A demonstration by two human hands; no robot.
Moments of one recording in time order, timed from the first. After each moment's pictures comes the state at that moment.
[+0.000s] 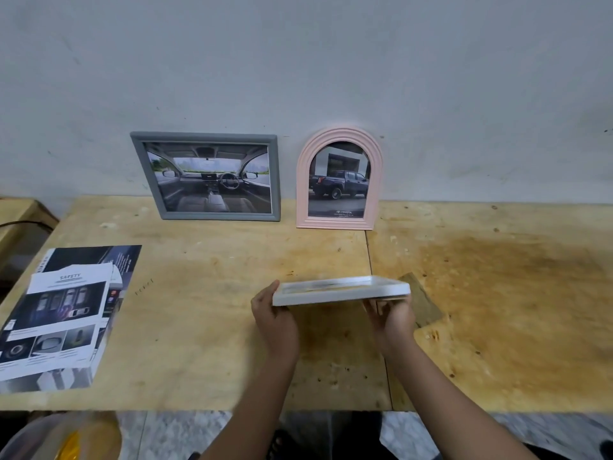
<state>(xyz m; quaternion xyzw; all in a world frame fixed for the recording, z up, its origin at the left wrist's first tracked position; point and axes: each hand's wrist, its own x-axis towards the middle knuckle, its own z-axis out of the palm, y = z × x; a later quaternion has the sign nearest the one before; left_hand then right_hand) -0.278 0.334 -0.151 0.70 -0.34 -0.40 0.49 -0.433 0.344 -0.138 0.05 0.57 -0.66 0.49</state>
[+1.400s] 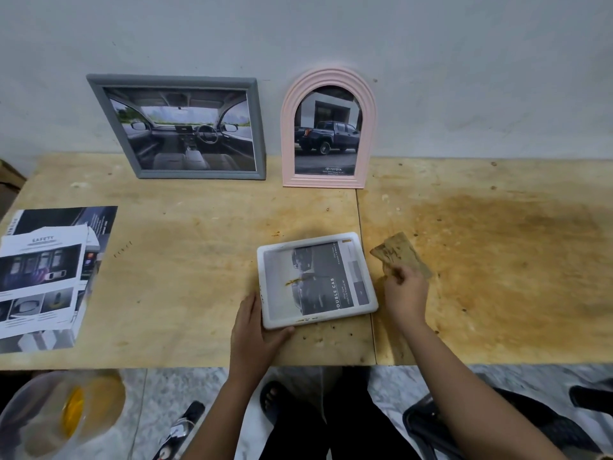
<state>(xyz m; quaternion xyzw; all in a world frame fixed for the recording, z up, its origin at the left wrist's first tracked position) -0.219 0.403 -0.235 0.67 -0.63 -0.33 0.21 -0.488 0.377 -0.193 -0.35 0.85 -0.31 0.26</state>
